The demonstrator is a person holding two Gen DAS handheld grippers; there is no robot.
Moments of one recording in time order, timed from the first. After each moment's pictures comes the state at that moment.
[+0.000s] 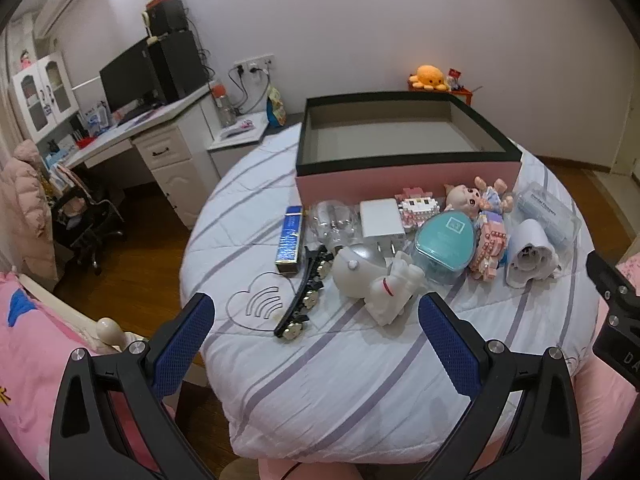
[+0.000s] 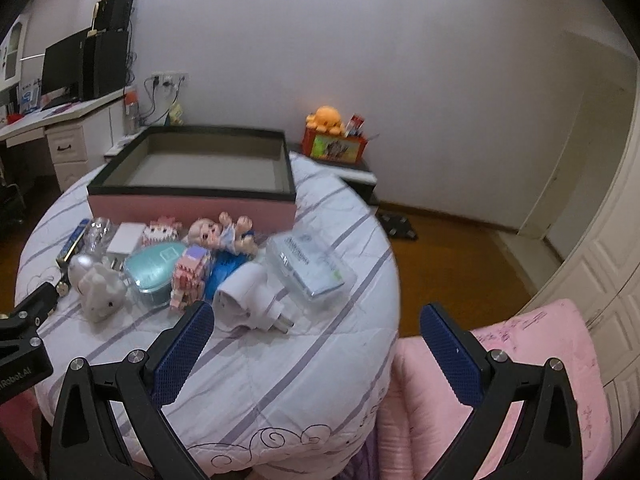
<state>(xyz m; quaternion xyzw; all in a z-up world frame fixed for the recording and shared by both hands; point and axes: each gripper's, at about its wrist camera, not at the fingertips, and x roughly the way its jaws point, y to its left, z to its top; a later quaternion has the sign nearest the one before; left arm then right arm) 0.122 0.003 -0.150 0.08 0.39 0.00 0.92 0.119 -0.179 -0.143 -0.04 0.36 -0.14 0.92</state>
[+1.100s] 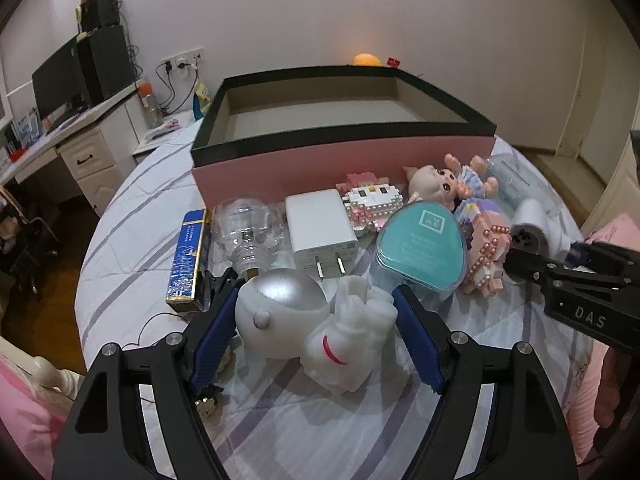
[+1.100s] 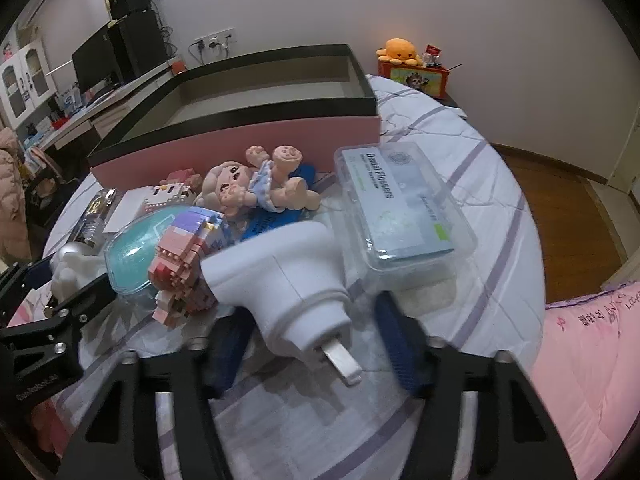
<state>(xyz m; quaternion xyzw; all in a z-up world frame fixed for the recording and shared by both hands) 0.180 -0.011 -0.200 0.06 0.39 -0.12 0.91 0.190 -0.193 -0.220 0.05 0.44 0.00 0.90</state>
